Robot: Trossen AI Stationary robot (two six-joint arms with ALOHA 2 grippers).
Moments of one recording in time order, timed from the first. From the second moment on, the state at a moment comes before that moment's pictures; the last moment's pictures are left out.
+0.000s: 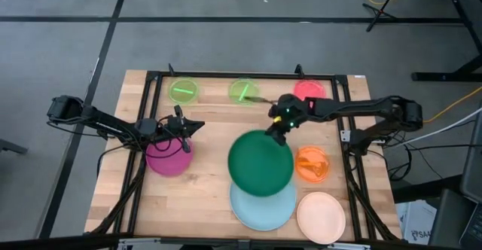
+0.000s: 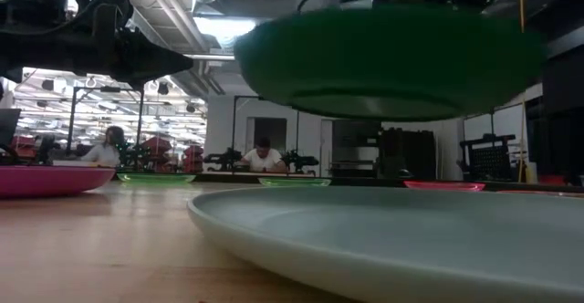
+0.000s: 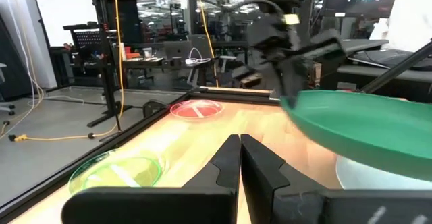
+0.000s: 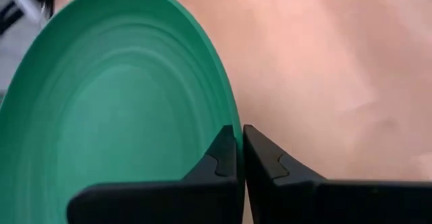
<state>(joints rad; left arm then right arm) -0.08 0.94 0.01 0.98 -0.43 0.03 -0.18 1.41 0.86 -0.26 -0.35 0.31</state>
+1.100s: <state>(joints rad) -0.13 0.94 0.01 0.98 -0.33 -0.05 0.09 1.65 0.86 -0.16 -0.19 0.35</state>
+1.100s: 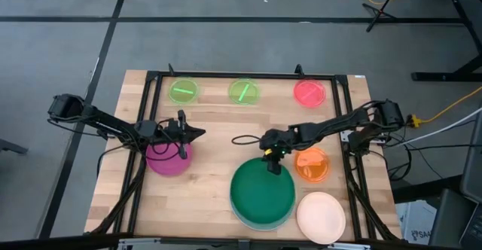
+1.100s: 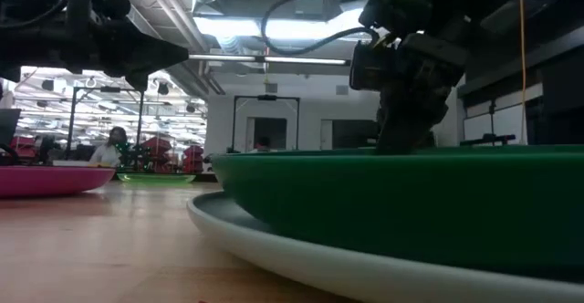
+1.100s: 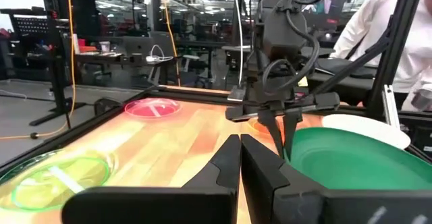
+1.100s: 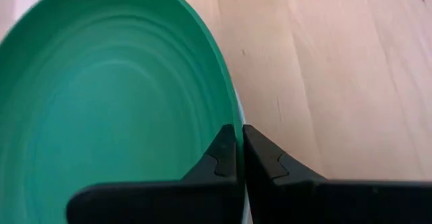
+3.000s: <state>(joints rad) -0.41 1.35 0.28 0.98 -0.34 -0.11 0.90 1.90 1.13 -0.07 0.05 1.01</state>
